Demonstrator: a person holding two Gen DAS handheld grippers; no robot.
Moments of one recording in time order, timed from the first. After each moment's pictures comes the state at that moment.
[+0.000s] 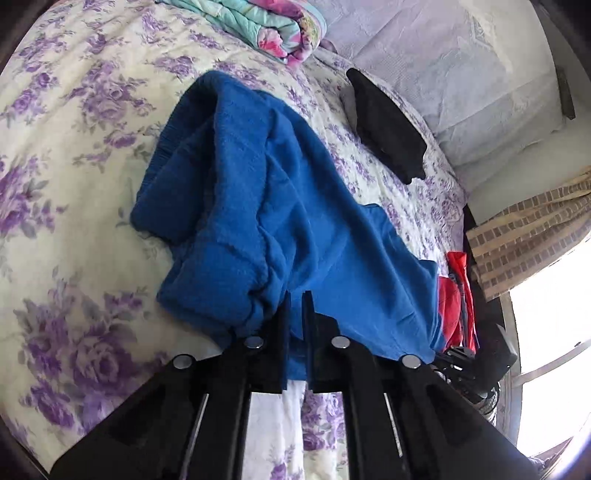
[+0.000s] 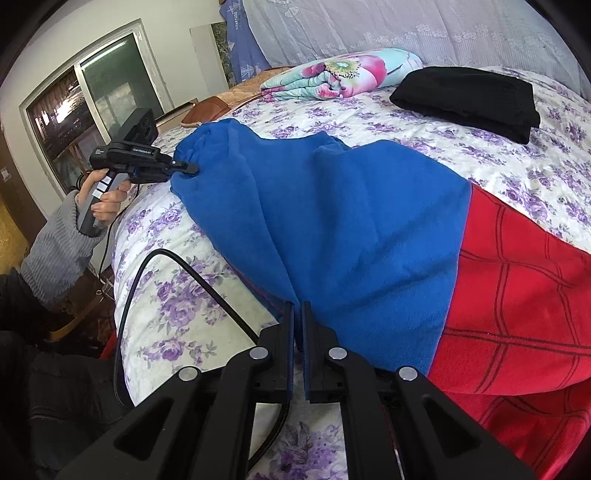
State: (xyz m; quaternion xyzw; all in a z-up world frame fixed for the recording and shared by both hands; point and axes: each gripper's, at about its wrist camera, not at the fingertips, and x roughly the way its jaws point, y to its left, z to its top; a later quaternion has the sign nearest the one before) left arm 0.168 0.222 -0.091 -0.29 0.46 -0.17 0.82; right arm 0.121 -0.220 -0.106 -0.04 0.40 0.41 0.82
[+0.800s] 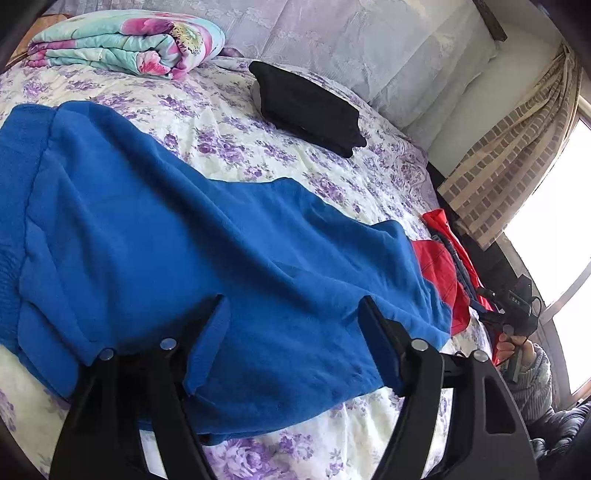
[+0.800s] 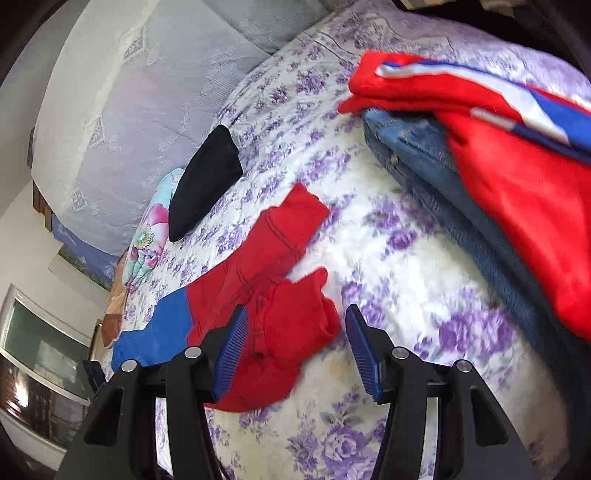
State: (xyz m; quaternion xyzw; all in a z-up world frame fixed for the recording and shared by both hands) left arm 0.176 0.119 -0.095 -0.18 0.39 -0.26 0.86; right arm 0.095 -0.466 -0.120 0.37 0.39 0.11 0.84
